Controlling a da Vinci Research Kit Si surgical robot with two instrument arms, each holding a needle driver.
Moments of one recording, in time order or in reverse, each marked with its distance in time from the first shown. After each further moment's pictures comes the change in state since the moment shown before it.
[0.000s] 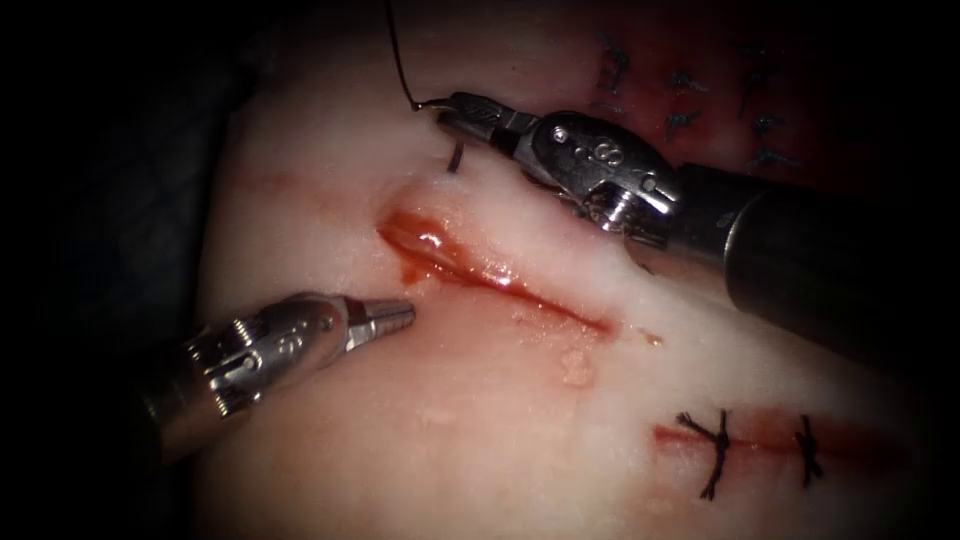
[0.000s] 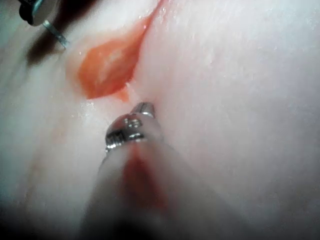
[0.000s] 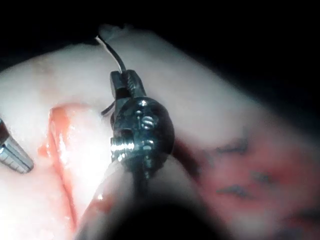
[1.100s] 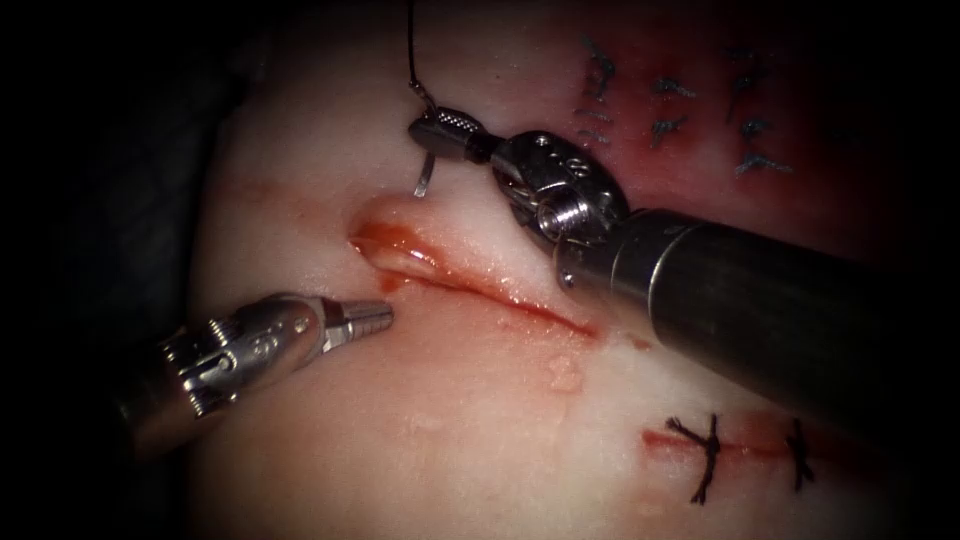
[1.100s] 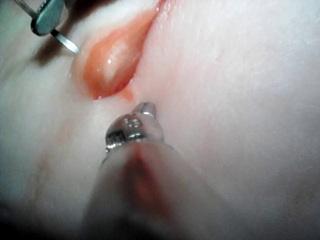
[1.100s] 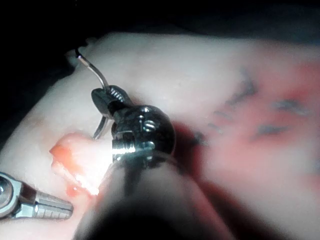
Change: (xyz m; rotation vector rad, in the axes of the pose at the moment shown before) right arm -0.004 -0.004 0.002 0.137 0.057 0.526; left arm -0.001 -0.001 -0.002 -0.018 0.002 0.000
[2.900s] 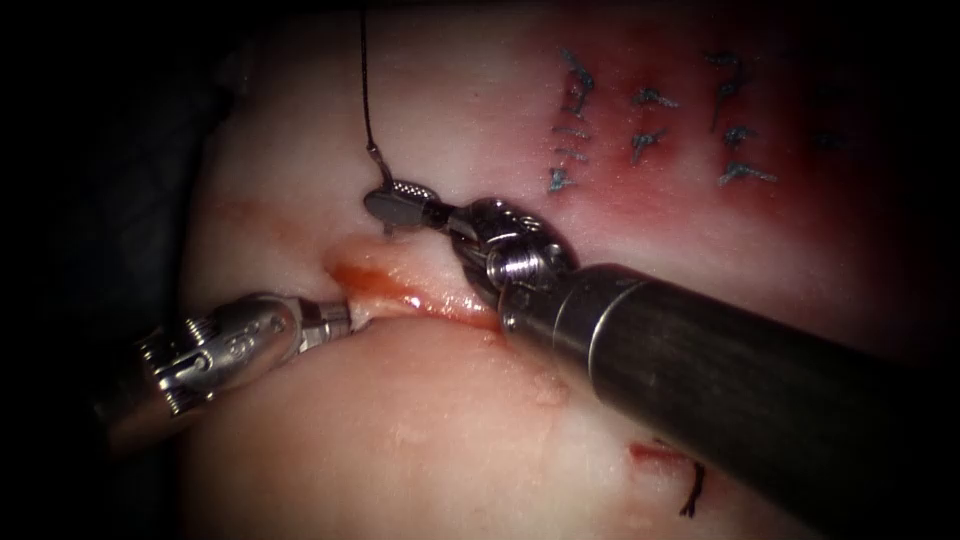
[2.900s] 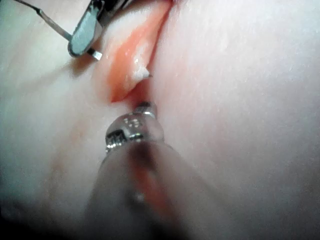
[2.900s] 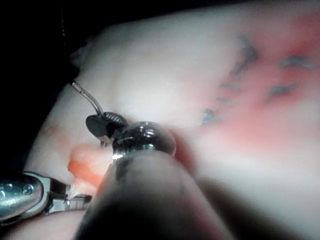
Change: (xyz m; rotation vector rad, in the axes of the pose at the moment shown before) right arm -0.008 -0.005 0.001 0.142 -0.149 0.370; left arm -0.001 -0.001 -0.001 -0.023 0.002 0.000
